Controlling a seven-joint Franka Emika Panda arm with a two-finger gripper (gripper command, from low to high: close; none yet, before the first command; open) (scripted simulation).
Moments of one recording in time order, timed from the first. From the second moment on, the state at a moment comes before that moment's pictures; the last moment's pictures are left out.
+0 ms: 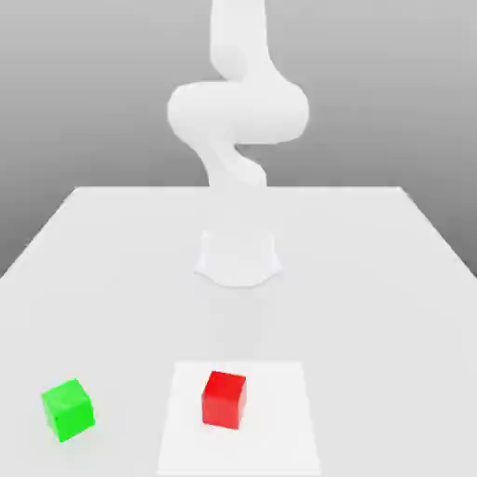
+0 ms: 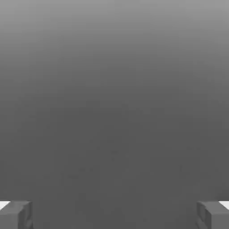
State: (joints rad) arm -0.01 -0.71 0.01 -2.34 0.00 2.35 0.82
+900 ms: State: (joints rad) arm -0.06 0.27 0.01 -2.68 -0.01 2.95 0.99
